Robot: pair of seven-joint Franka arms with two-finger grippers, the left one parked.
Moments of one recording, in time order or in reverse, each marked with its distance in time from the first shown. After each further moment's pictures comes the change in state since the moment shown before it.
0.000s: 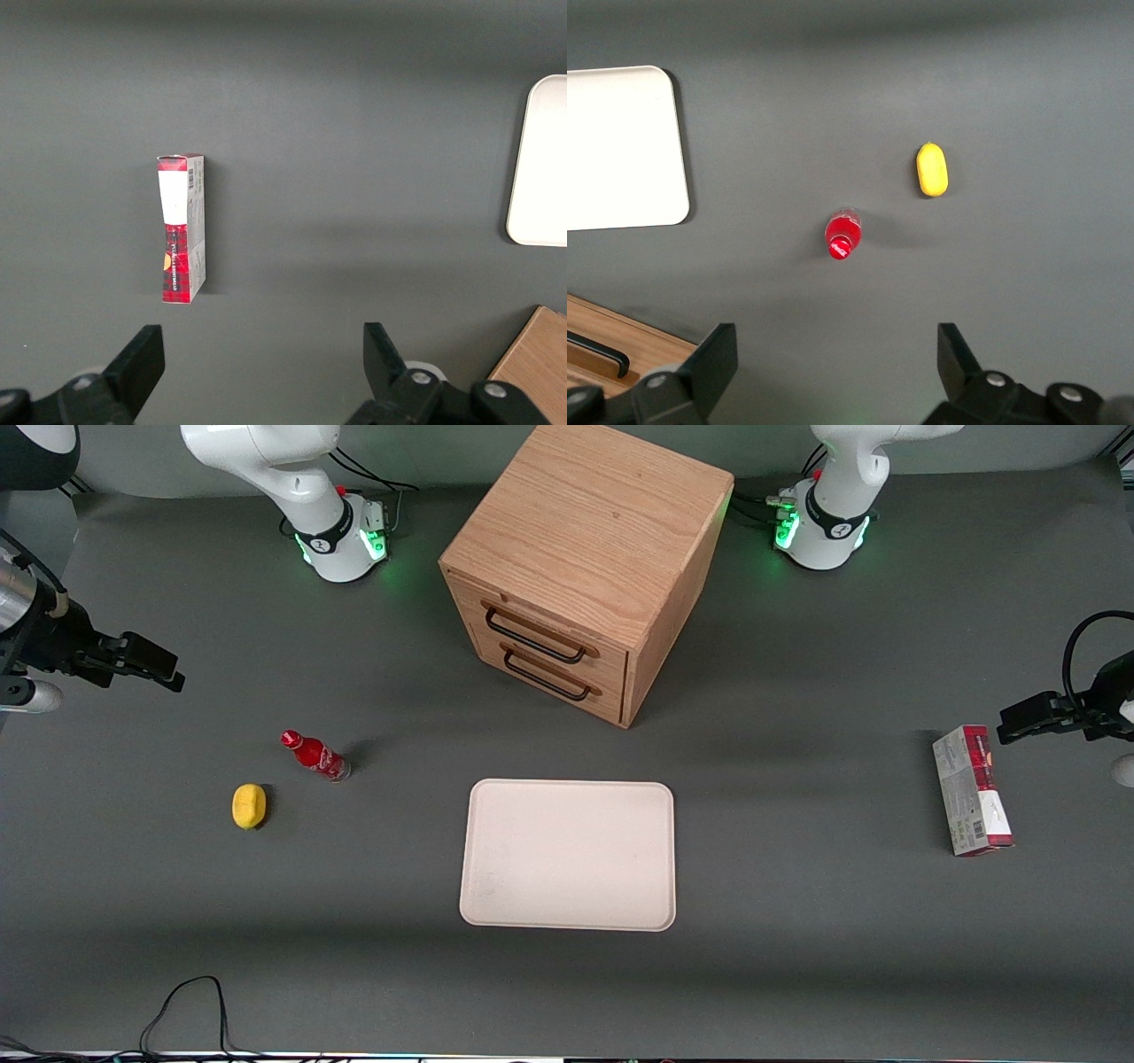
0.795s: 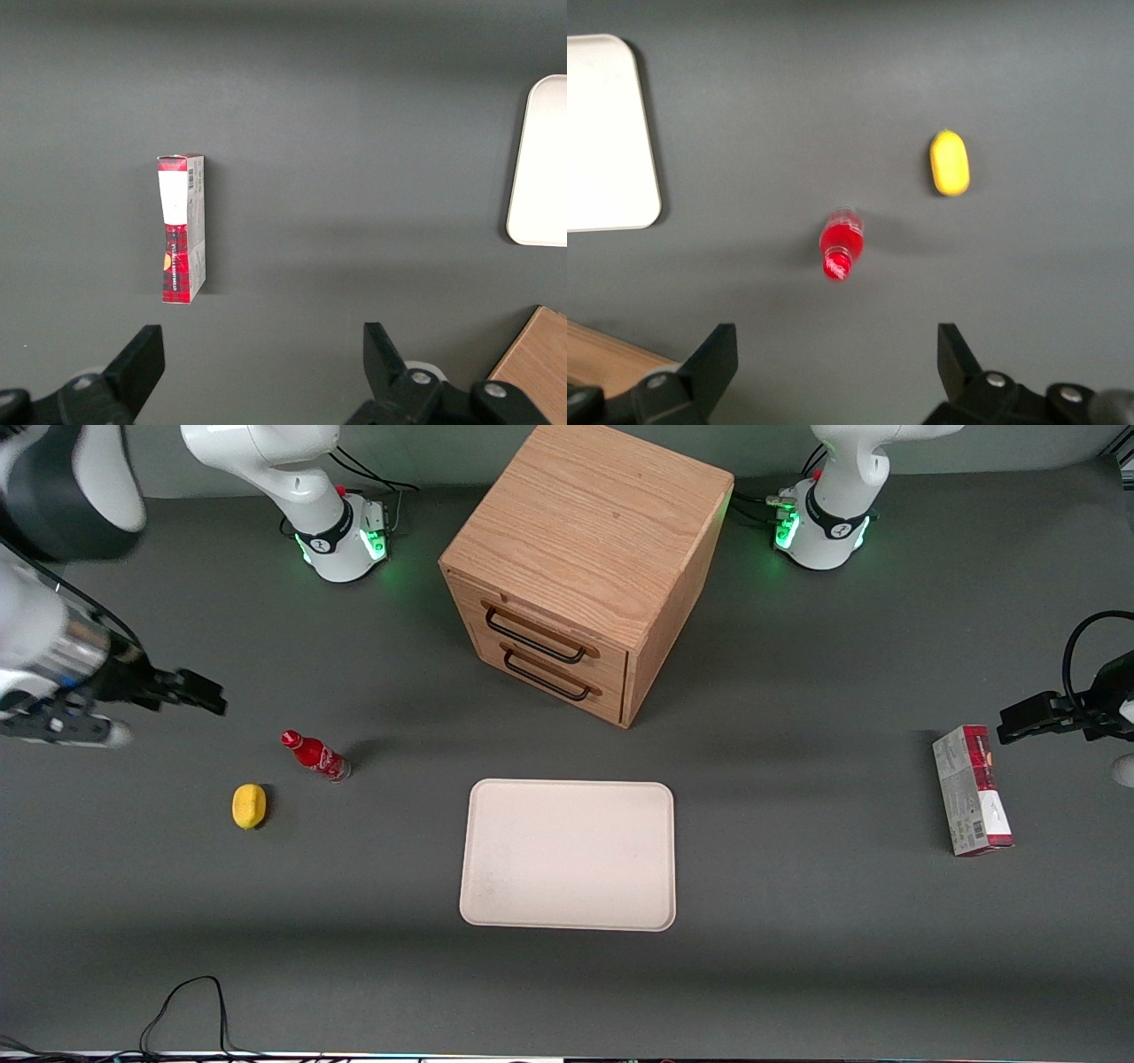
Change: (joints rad) arm 0.000 0.007 0.000 -0.309 0.013 0.296 -0.008
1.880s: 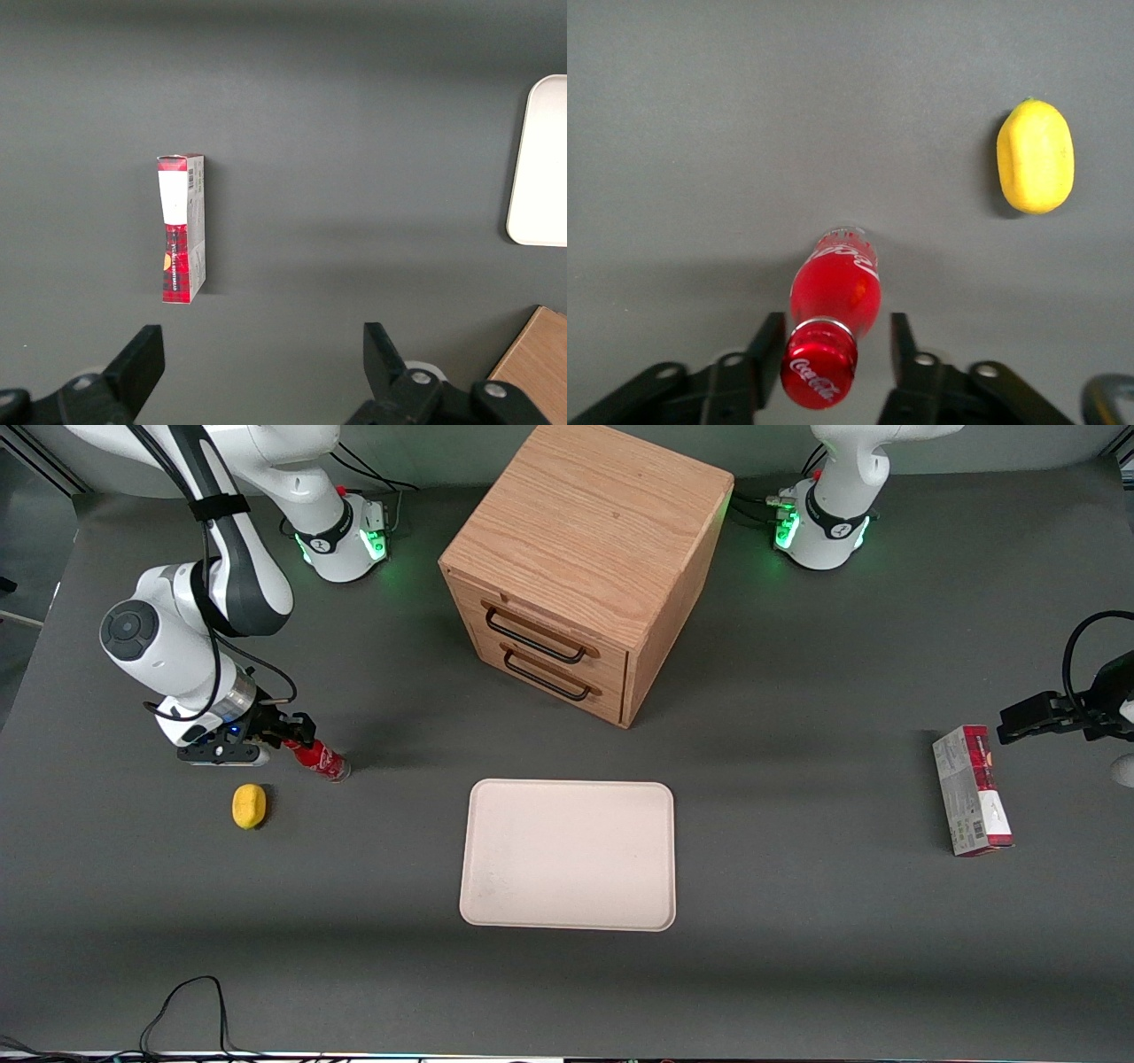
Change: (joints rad) arm 0.004 0.043 0.028 -0.446 0.001 0.557 -0.027
